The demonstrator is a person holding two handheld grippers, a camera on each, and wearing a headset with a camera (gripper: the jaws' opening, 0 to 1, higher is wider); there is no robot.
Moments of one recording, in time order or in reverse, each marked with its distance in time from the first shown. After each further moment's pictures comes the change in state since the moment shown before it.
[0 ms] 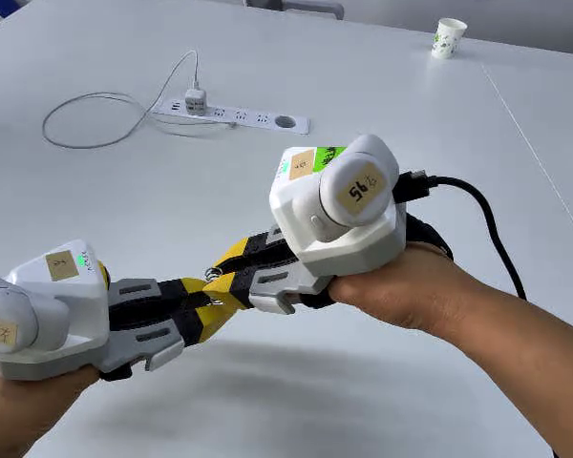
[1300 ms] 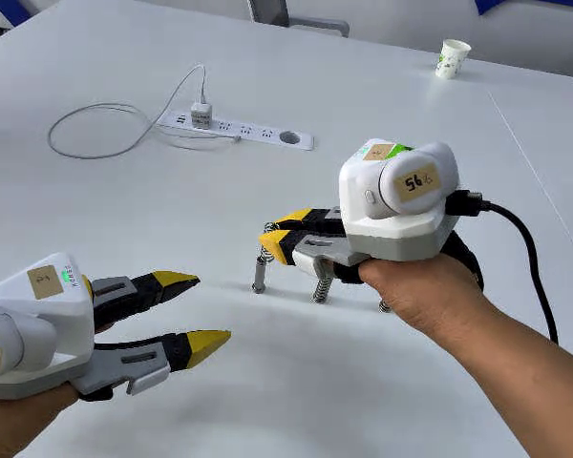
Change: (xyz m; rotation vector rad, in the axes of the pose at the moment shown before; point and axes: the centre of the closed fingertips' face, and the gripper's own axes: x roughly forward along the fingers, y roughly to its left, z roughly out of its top) left arm -0.013 0.018 -0.002 0.050 0.021 0.084; right arm -0.027 -0.095 -0.017 0.243 -0.106 -0.344
